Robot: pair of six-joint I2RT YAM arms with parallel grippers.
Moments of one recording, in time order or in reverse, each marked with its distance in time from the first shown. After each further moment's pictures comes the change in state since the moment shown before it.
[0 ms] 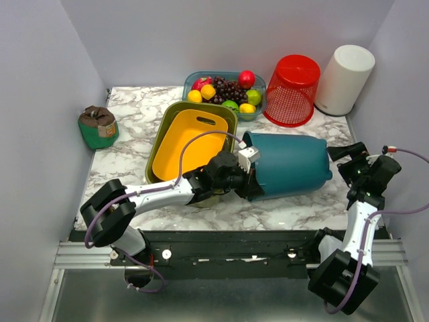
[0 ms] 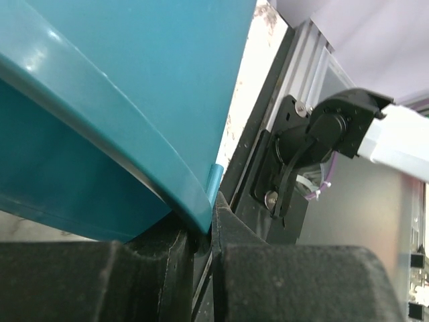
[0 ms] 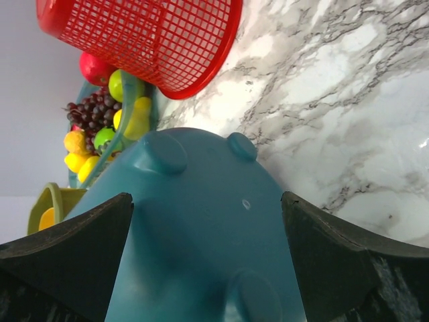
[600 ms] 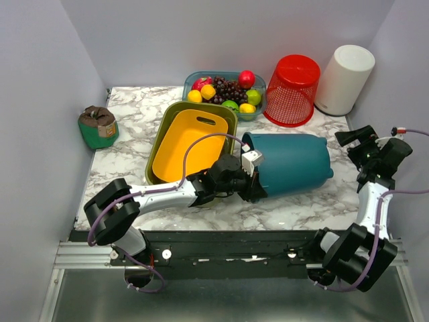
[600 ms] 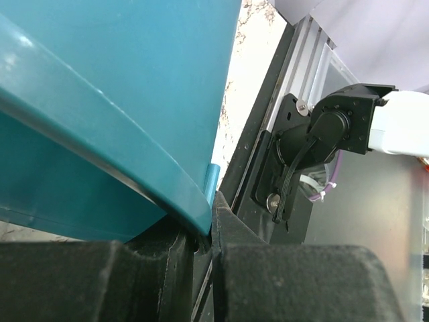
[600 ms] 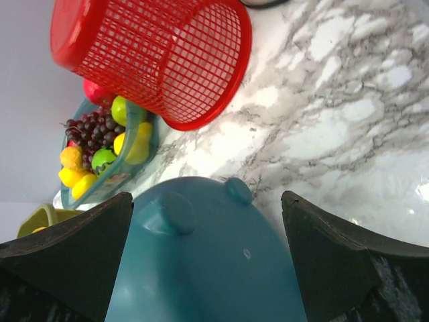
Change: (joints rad) left arm -0.047 0.027 -0.009 0.039 -0.032 0.014; right arm 0.000 0.219 0.143 0.115 -0.010 -0.060
